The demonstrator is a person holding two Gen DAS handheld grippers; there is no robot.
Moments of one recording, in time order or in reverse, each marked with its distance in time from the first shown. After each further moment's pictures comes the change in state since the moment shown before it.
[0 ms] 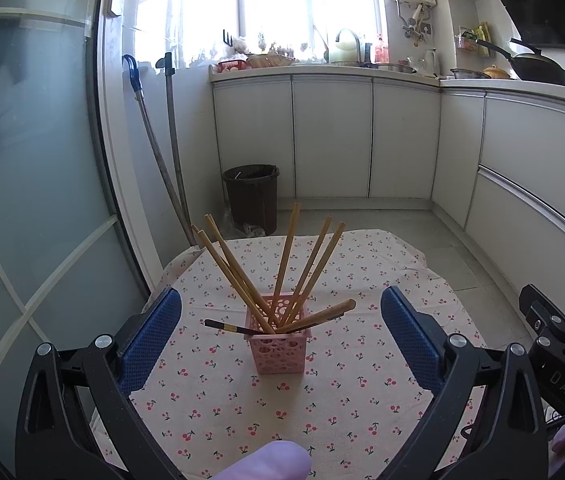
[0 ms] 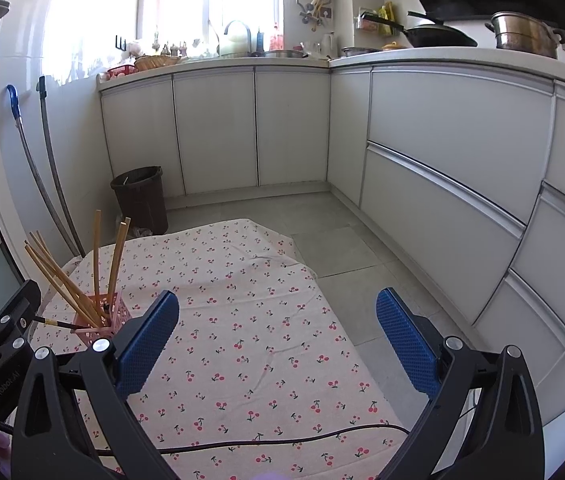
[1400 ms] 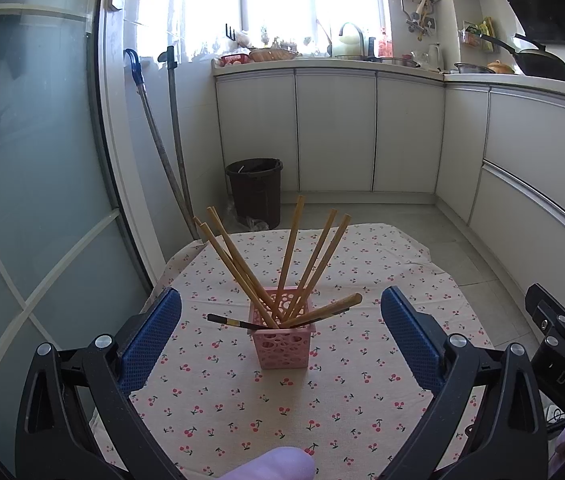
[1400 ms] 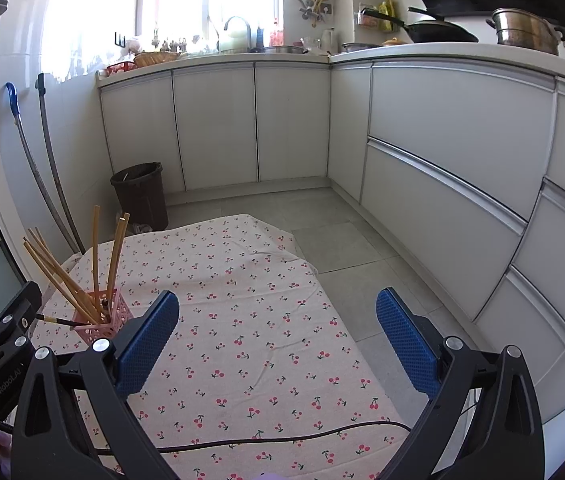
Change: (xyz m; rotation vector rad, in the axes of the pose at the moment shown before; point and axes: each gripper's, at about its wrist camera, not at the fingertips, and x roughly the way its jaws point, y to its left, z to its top) left arm 0.004 0.002 -0.003 0.001 0.022 0.010; right arm 0.004 -0.002 -0.002 0.002 0.013 0.002
